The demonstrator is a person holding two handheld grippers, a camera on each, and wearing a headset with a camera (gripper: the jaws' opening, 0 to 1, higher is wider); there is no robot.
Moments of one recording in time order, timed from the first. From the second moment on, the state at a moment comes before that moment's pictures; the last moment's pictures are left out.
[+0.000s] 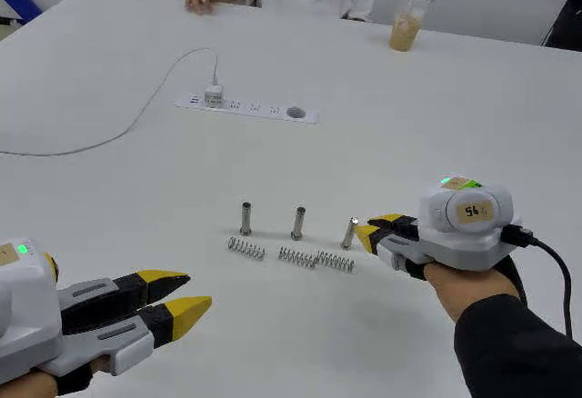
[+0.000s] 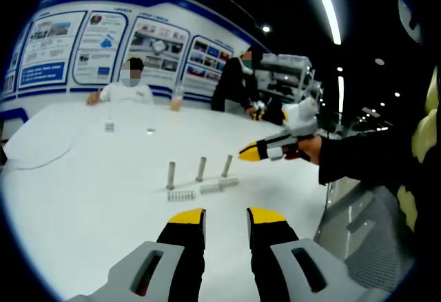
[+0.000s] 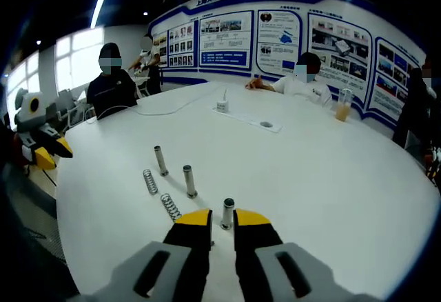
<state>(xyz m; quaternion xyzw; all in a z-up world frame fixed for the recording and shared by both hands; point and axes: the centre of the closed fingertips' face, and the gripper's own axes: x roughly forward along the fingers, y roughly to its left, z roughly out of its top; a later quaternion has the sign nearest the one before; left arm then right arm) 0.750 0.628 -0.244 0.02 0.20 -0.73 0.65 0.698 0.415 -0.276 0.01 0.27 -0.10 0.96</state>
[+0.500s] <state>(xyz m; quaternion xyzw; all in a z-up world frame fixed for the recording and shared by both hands) 0.751 0.629 -0.244 0.02 0.21 -0.73 0.65 0.692 0.435 -0.309 -0.02 0.33 -0.02 0.94</state>
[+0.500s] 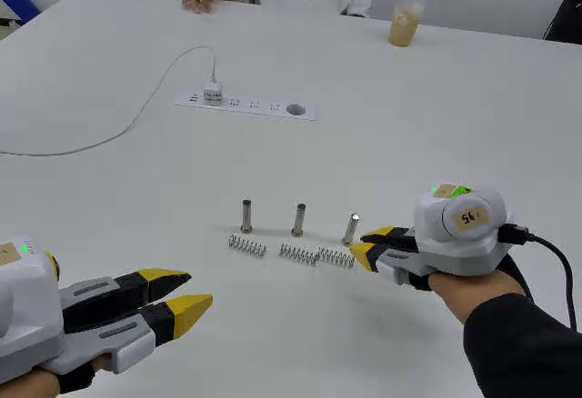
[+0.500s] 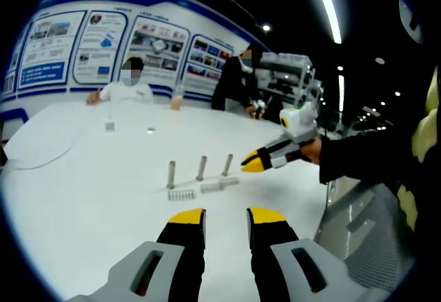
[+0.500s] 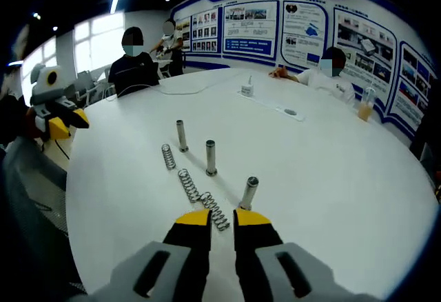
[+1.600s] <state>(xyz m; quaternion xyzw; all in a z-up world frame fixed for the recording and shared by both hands) 0.750 0.629 -0.254 0.04 0.22 -0.73 0.65 0.697 0.436 -0.347 -0.06 0.36 0.10 0.92</state>
